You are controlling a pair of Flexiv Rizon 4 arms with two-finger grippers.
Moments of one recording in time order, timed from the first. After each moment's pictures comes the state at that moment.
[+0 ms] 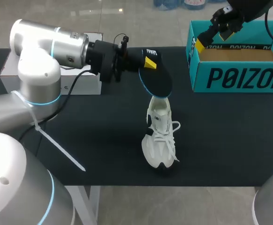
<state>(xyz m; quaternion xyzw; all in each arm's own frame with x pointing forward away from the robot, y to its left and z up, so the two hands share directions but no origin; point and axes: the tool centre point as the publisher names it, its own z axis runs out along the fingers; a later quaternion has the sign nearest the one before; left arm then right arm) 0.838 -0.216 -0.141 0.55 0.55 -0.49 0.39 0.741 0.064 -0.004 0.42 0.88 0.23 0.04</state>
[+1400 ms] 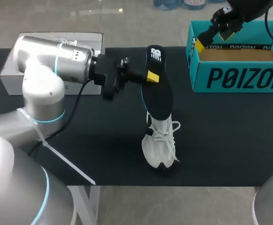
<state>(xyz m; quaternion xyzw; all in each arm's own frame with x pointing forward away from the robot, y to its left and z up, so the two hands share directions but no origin) 0.812 -0.223 -0.159 0.64 0.41 -0.39 0.51 0.741 0.064 -0.004 0.42 0.88 0.23 0.04</state>
